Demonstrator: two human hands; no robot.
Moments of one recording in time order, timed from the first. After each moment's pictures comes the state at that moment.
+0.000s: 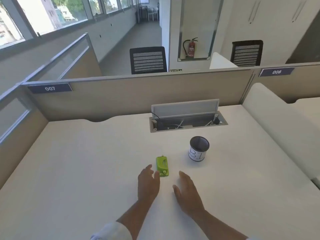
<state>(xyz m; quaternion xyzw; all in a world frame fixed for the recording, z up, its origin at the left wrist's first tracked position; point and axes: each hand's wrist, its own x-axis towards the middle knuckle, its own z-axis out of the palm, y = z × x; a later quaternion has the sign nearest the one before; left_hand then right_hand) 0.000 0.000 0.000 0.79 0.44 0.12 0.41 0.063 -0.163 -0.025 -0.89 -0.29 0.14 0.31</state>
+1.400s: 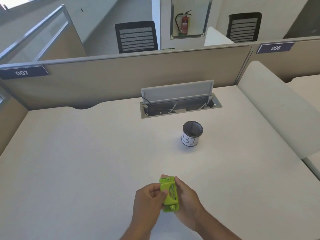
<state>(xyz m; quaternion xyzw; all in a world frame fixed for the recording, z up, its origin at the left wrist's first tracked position) -0.073 -0.077 0.069 0.62 0.43 0.04 0.66 0.018 -0.182 0.033 -0.40 0.14 0.54 0.73</state>
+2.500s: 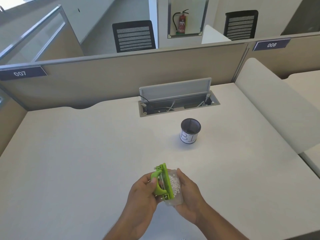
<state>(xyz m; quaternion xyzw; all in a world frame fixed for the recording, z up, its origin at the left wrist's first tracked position) -0.080 -0.065 0.081 0.40 0.33 0.06 0.85 0.019 -0.184 0.056 -0.40 0.13 0.52 0.75</state>
